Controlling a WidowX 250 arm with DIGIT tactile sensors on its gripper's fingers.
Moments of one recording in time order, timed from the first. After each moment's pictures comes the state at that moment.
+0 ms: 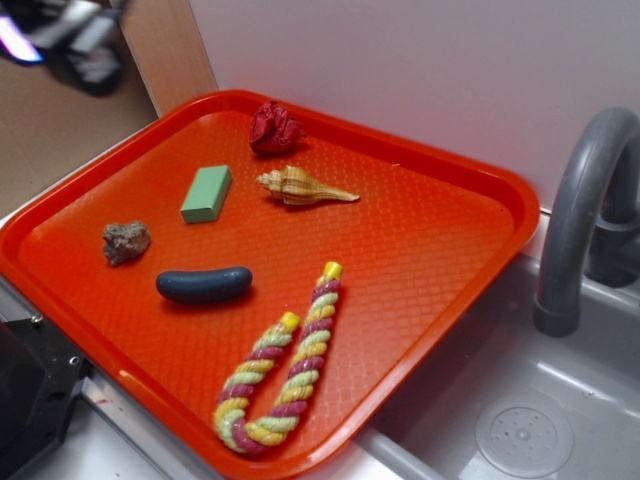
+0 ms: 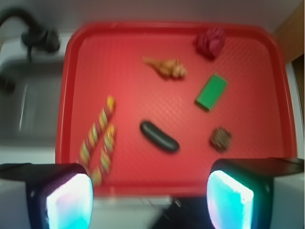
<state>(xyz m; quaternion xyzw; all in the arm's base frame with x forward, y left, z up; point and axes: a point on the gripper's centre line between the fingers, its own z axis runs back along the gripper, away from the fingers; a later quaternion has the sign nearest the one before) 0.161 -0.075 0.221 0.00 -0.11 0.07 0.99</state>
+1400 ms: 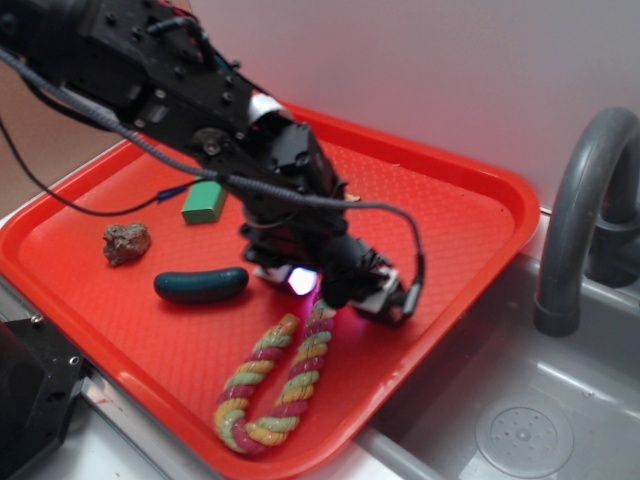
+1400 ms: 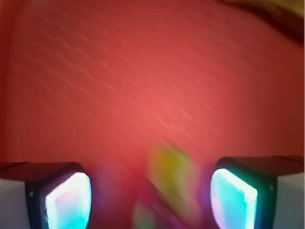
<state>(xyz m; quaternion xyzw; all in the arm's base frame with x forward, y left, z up) 0.244 -0.137 0.023 -0.05 -0.15 0.14 0.98</state>
